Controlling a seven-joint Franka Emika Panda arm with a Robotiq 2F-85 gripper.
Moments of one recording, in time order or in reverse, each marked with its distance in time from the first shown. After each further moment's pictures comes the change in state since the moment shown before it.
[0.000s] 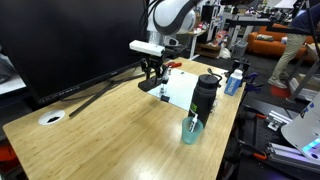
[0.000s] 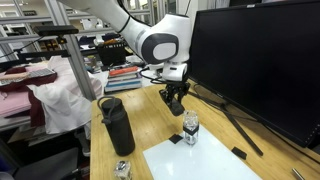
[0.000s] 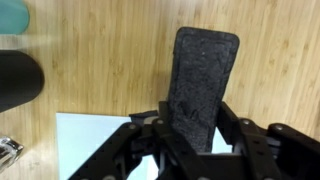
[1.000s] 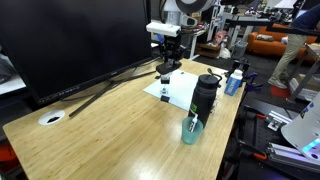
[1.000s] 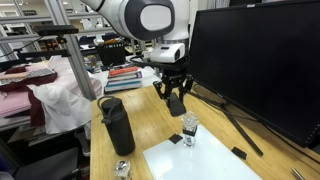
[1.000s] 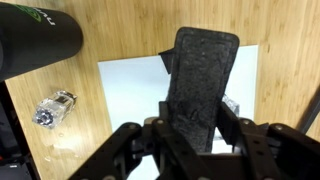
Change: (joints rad) arm -0.038 -0.238 -0.049 -0.149 -0.169 -0.120 0.217
